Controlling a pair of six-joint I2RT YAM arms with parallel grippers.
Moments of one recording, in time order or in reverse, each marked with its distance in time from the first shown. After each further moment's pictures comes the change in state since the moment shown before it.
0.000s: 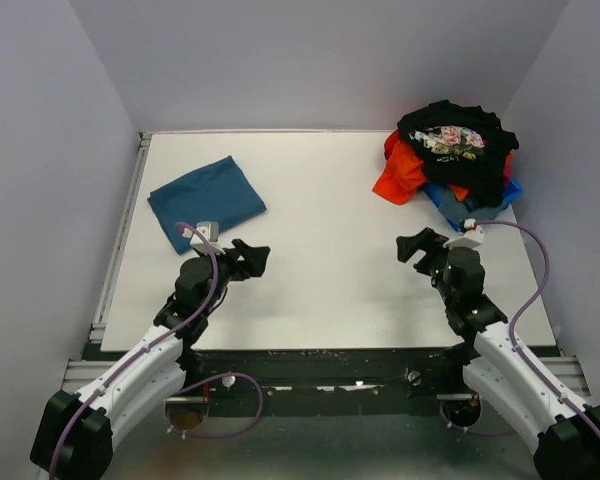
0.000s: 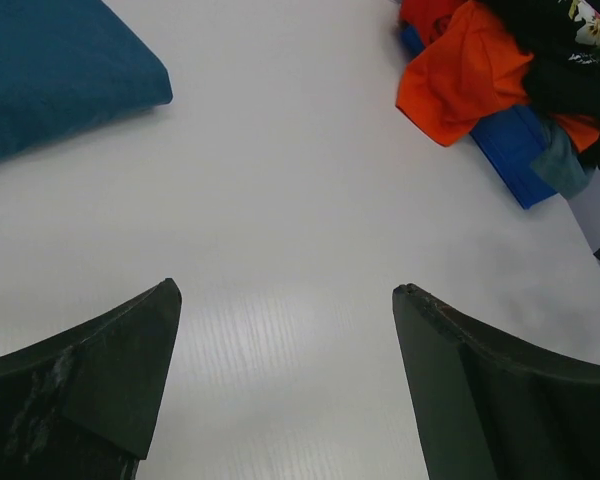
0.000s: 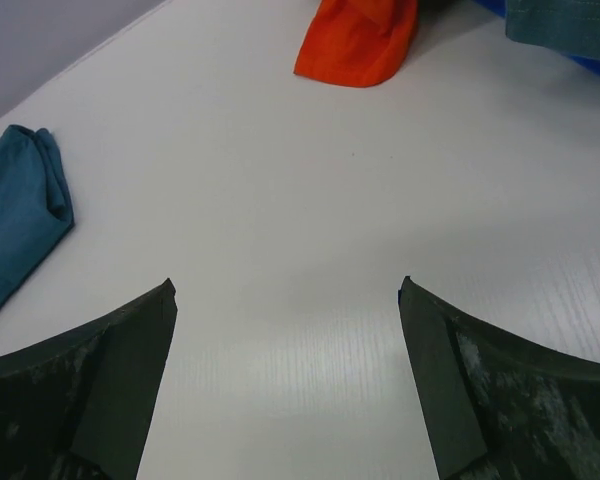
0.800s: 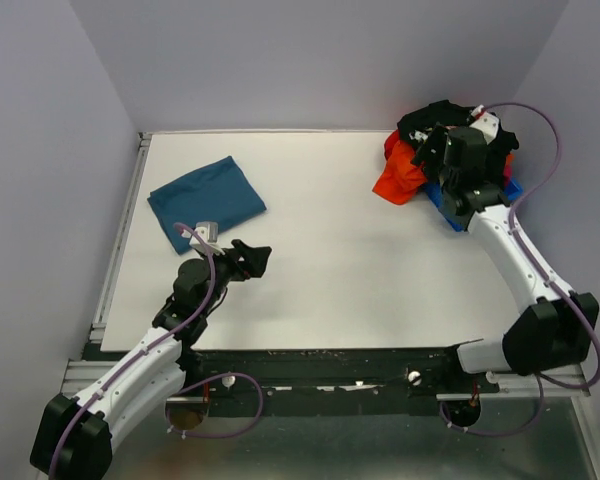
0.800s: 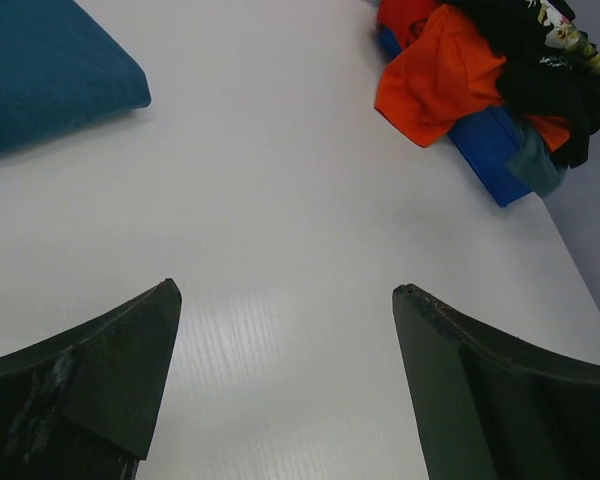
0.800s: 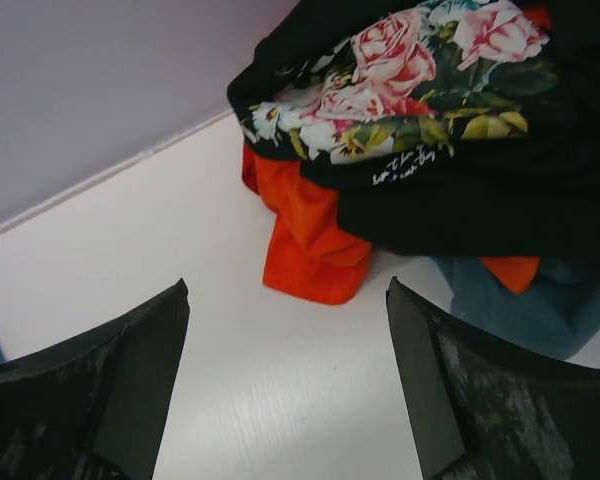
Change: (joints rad) left arm 0.000 -0.022 0.000 0.000 0.031 -0.016; right arm -0.097 0.634 0.873 -0.303 0.142 -0.119
